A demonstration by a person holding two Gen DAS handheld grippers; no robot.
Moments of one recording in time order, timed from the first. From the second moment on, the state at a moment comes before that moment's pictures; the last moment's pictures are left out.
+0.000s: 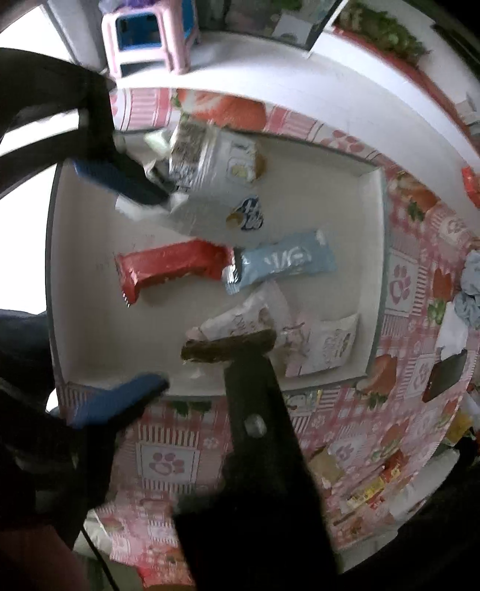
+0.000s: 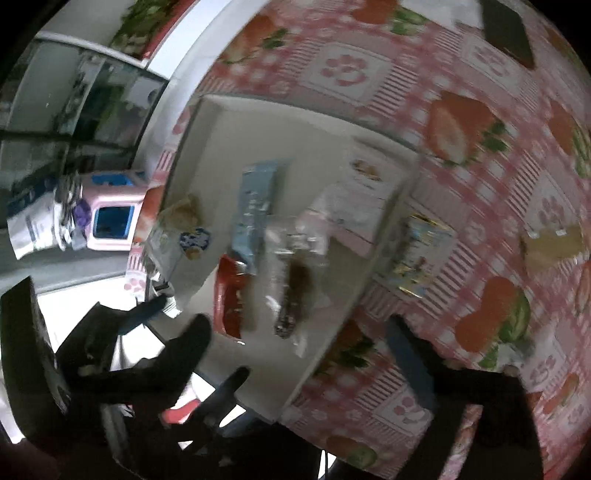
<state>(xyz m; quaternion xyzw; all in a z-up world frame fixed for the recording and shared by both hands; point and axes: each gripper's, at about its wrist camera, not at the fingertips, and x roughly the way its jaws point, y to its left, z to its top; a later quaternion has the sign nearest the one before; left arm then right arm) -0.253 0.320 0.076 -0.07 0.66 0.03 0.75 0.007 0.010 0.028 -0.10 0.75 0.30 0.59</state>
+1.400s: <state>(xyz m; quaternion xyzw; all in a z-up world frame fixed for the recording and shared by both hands) -0.152 0.013 0.094 0.32 0.63 -0.25 0.66 -0.050 -0.438 0.021 0.30 0.69 -0.13 0.64</state>
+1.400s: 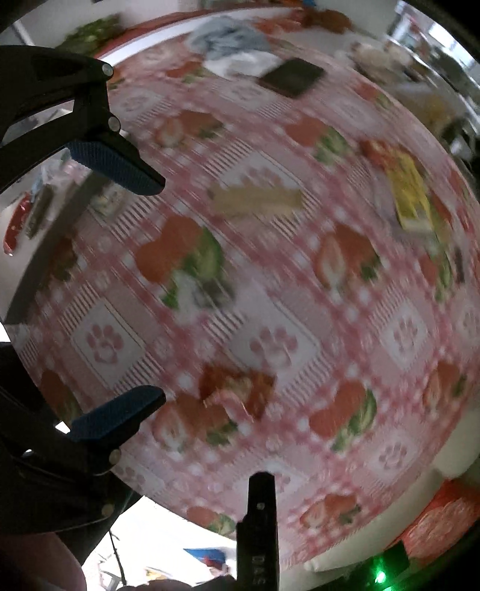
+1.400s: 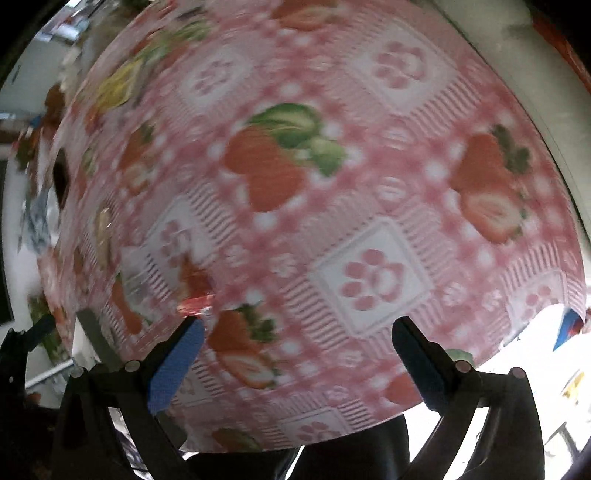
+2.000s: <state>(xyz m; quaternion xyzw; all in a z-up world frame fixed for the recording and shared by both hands) -0.122 0.126 0.079 0.19 0.67 -0.09 0.71 -0.017 -0.403 -0.011 0.21 0.76 -0.07 0.61</state>
